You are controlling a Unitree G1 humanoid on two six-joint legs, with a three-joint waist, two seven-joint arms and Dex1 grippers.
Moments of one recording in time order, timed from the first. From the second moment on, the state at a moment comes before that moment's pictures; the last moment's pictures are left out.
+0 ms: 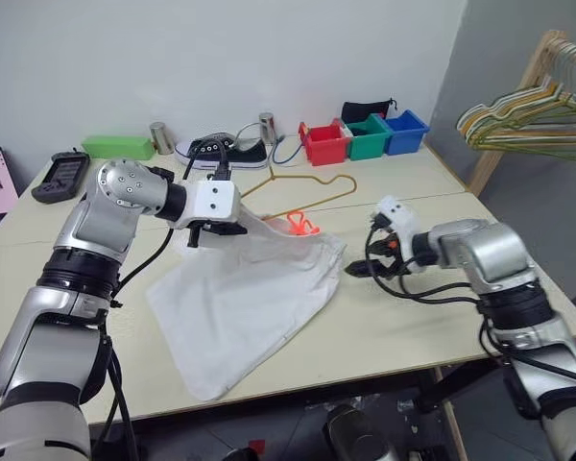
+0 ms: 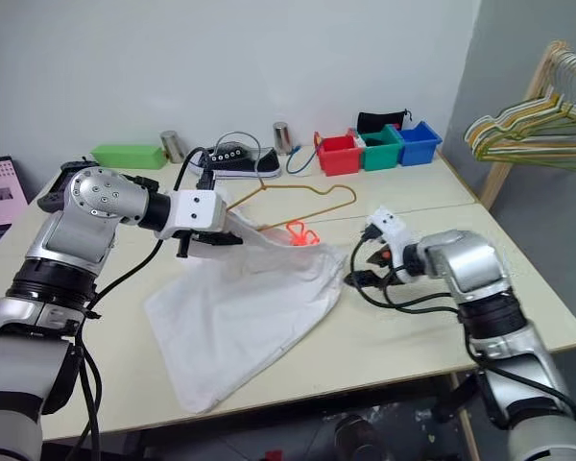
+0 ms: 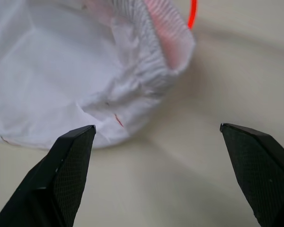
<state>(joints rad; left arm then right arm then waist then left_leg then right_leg) -0.91 0.82 -0.26 0.43 0.08 -0.14 -1.35 -0.80 -0.42 0.18 0.13 0.24 1.21 0.88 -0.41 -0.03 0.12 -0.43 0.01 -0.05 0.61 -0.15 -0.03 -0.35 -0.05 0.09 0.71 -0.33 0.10</state>
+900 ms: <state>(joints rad) -0.87 0.84 -0.23 0.36 0.07 -0.10 -1.35 -0.87 -0.29 0.05 0.34 0.33 1.10 0.76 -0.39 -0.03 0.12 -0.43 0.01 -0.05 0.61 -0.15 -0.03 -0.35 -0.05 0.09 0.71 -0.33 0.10</state>
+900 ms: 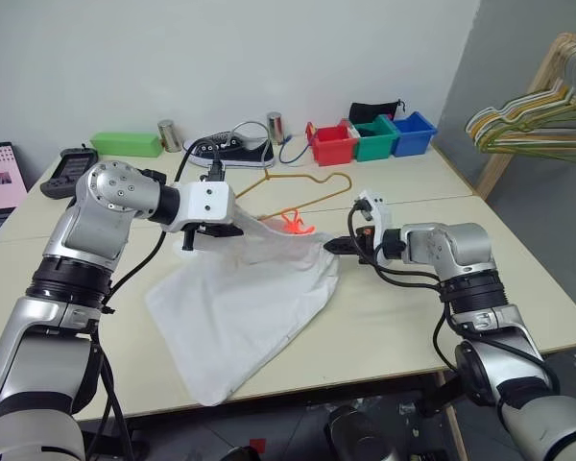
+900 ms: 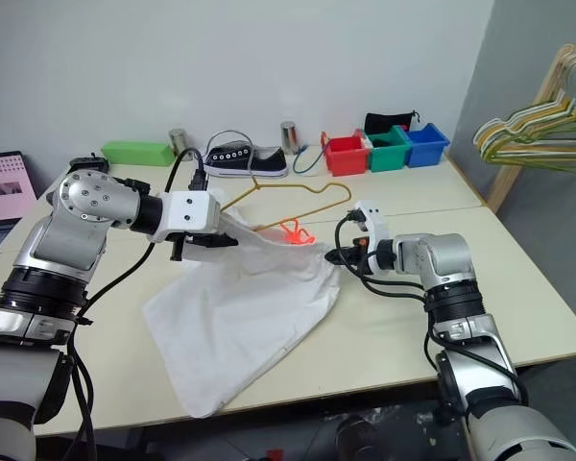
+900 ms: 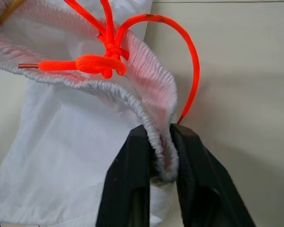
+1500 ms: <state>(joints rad) -0.67 1.01 -0.19 0.13 -0.10 0.08 -1.50 -0.86 -0.55 0.24 0.24 0.27 0.83 0.94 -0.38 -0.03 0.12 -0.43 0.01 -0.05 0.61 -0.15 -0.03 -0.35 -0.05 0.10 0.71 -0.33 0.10</state>
